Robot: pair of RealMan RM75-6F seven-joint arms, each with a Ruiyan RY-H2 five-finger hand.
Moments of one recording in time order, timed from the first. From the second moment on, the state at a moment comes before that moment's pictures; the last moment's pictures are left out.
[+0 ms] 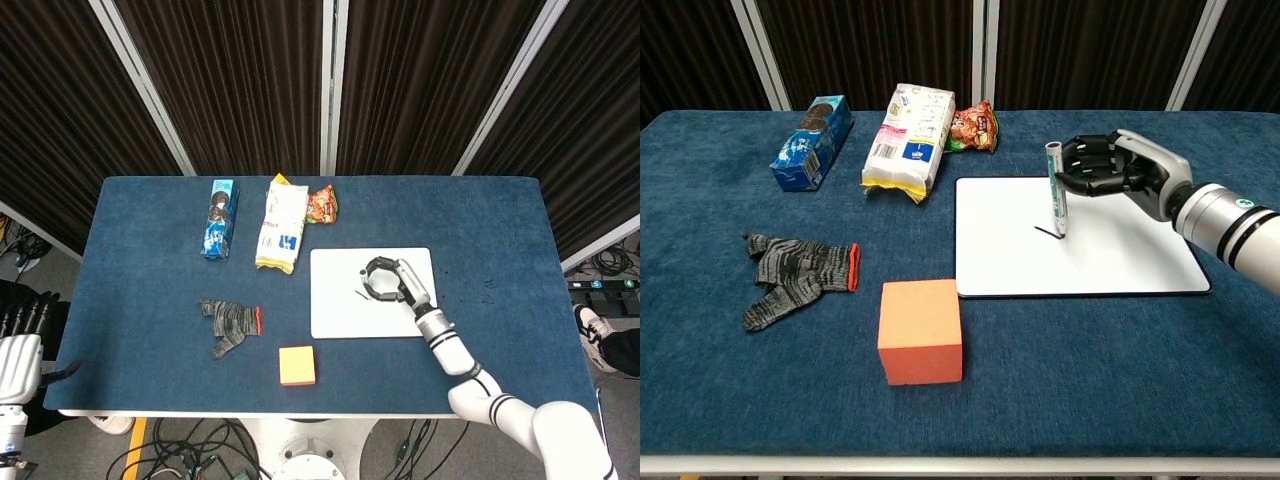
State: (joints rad) left arm -0.03 -1.21 -0.05 -1.55 1.43 1.50 0.06; right arm 0.70 -1.87 0.14 -0.78 -1.46 0.97 1.23
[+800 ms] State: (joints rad) left arm -0.04 -1.21 -0.05 -1.54 1.43 1.48 0.05; right arm 0.68 -1.85 0.14 -0.81 -1.45 0.96 1.18
